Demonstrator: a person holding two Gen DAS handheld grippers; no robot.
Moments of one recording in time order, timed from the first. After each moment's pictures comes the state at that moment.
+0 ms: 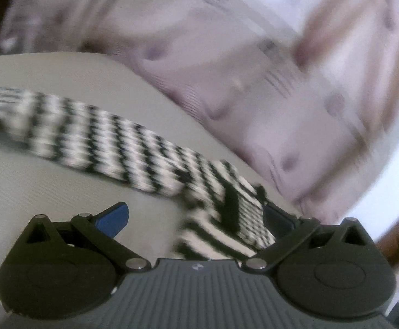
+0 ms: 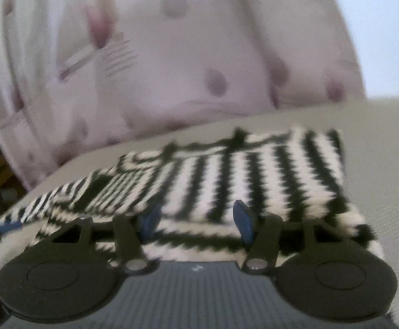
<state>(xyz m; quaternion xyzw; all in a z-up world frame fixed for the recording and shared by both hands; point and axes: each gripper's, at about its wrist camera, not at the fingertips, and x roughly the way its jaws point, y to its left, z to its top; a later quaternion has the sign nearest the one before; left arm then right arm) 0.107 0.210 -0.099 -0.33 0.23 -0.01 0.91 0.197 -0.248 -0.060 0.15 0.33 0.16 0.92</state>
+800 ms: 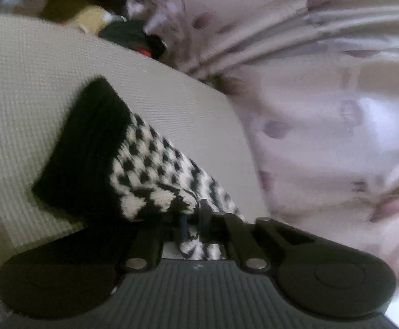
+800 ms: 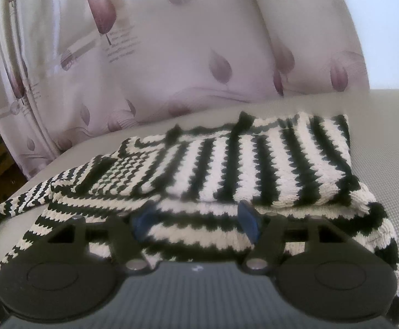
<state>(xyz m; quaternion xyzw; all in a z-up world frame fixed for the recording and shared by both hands) 0.106 0.384 -0.131 -0.54 0.19 0.14 0.81 0.192 -0.242 -0.070 0.15 0.35 0.15 0.91</state>
